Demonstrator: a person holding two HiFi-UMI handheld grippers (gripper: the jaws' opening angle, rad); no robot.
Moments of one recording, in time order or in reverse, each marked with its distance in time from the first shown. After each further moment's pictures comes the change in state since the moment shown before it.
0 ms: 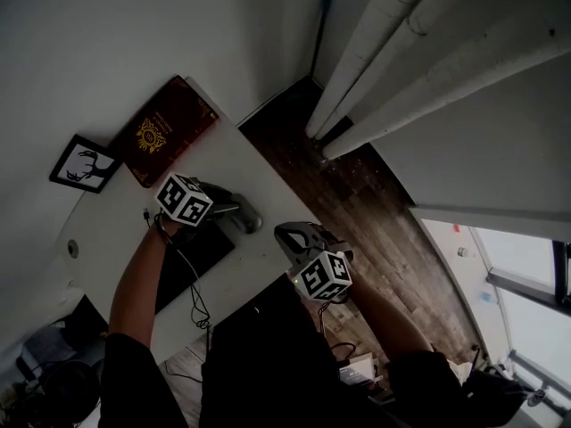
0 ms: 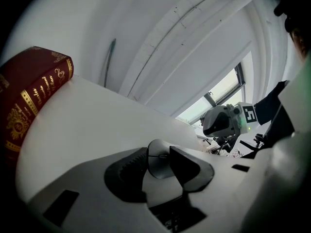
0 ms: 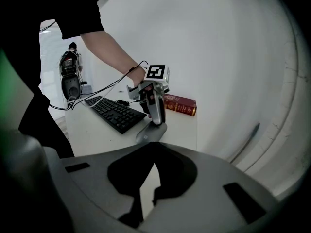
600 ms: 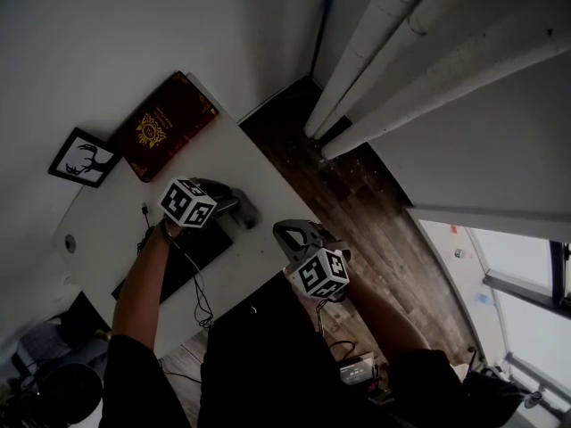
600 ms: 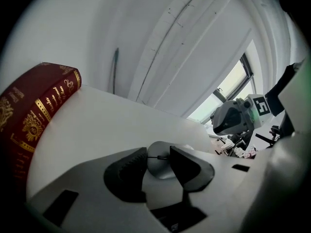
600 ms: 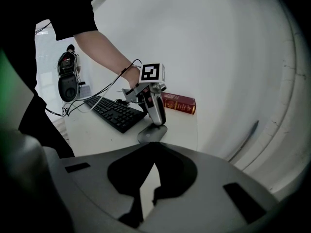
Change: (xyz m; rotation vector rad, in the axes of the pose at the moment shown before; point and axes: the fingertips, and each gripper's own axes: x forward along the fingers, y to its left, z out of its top) left arm 0.002 0.010 -0.002 0.047 -0.048 0.156; right arm 0.000 0.003 -0.002 0.020 0.013 -0.009
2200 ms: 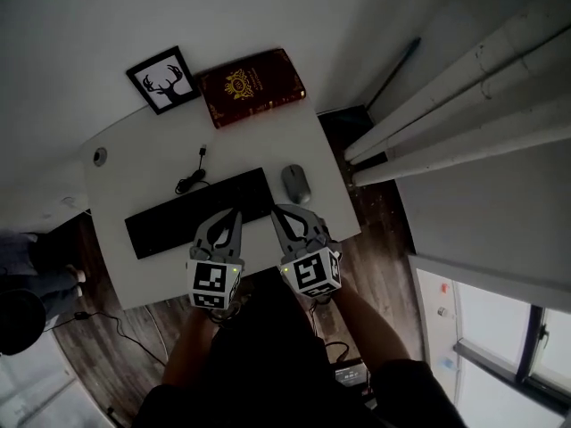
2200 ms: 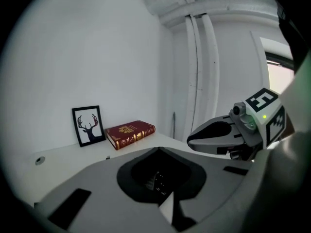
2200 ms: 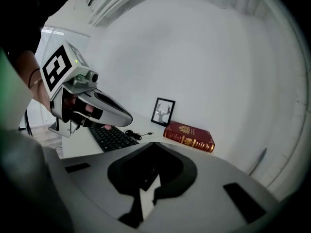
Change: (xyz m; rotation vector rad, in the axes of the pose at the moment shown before) left arm -0.176 -0.113 -0.094 -0.210 -0.728 0.826; right arm 0.013 0.076 0.126 -0.089 -0.225 -0.026
